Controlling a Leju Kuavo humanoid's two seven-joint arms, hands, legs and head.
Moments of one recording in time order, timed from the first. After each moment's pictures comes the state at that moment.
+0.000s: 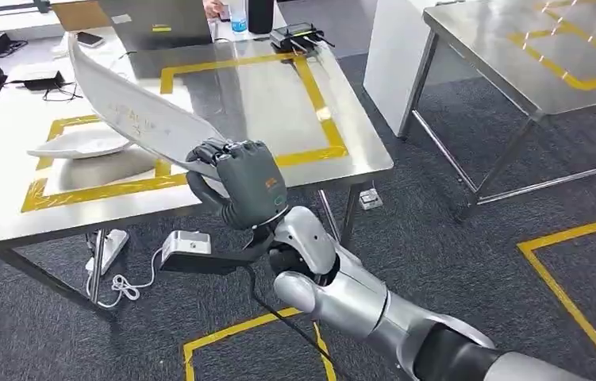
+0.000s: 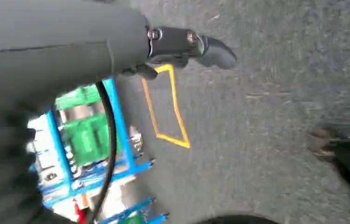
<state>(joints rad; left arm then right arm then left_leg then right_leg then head) -0.15 -0.07 1.05 -0.19 -1.23 -0.17 0.22 -0.41 -0.12 0.61 -1.49 1.07 -0.20 -0.09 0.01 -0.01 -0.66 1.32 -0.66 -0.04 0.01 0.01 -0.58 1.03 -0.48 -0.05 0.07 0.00</state>
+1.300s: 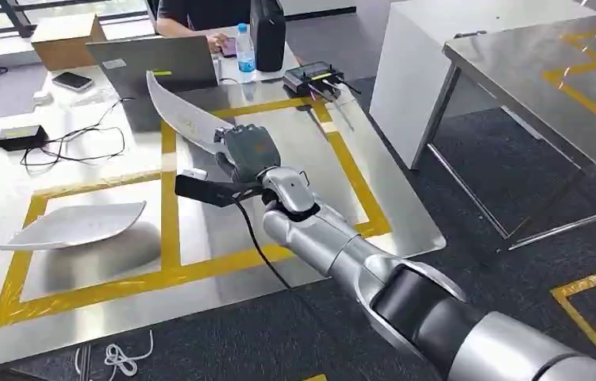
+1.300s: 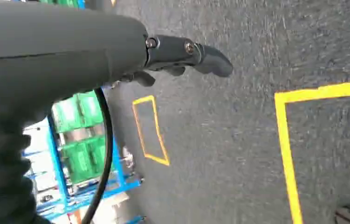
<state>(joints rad) -0.18 -0.07 1.04 -0.19 -1.28 -0.17 0.24 -0.73 -0.06 0.54 -0.73 1.00 -0.12 -0.08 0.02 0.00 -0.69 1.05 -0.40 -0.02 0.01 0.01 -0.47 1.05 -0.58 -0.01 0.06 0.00</state>
